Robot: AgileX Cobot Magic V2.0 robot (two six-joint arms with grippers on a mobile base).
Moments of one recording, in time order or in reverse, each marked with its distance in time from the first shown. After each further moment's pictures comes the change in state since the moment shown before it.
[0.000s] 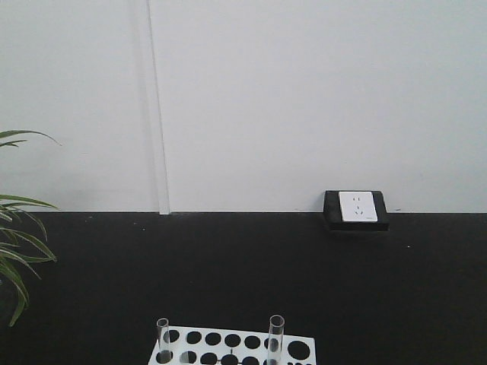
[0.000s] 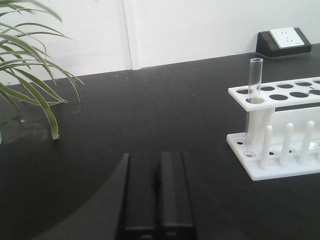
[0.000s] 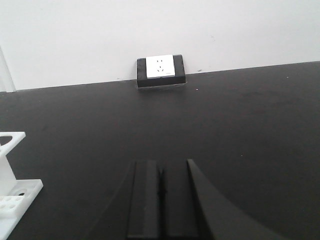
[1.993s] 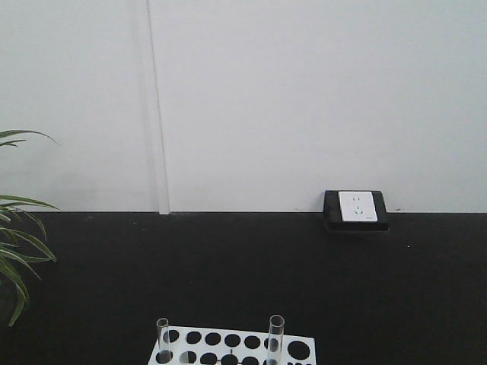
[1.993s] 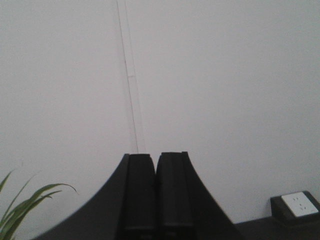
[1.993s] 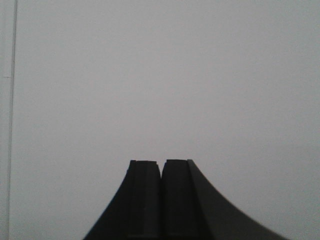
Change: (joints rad) left arm 0.000 0.463 -0.630 0.012 -0.246 0.033; right arm 0.000 0.502 -0.732 -0.042 -0.184 -0.094
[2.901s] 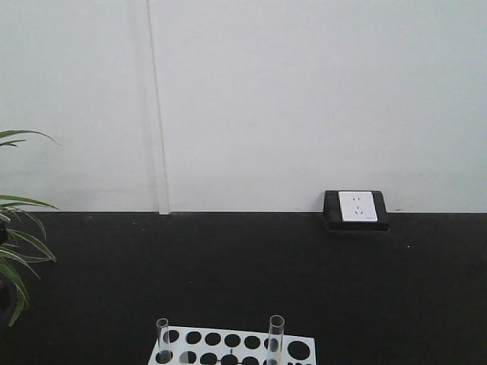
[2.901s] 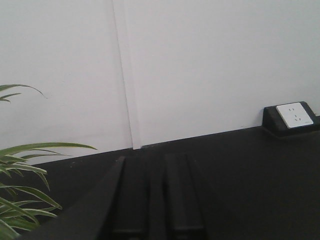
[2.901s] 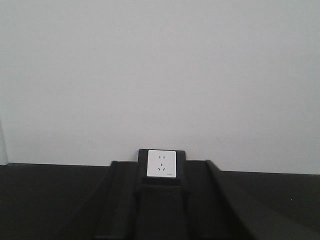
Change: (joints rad) left arm 0.000 0.410 -0.042 -0.010 -0.036 -0.033; right arm 0.000 0.320 -0.031 0.010 0.015 0.000
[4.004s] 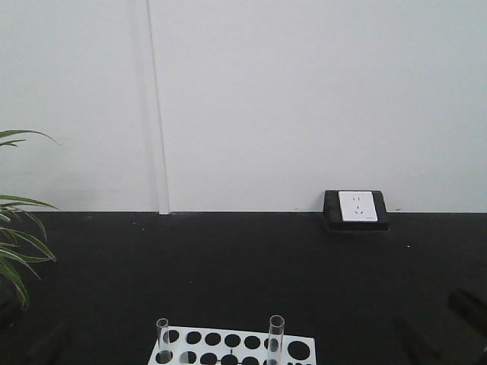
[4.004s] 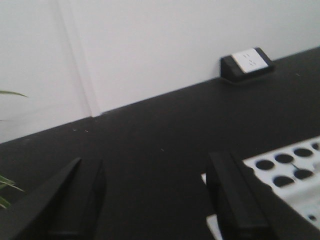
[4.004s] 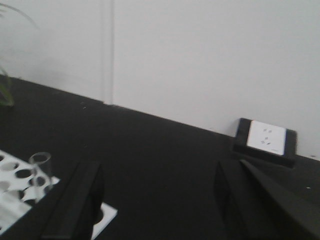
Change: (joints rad) left arm -0.088 0.020 0.329 0.237 -0.270 -0.116; right arm 0.254 0.056 0.430 -0.114 -0.442 0.001
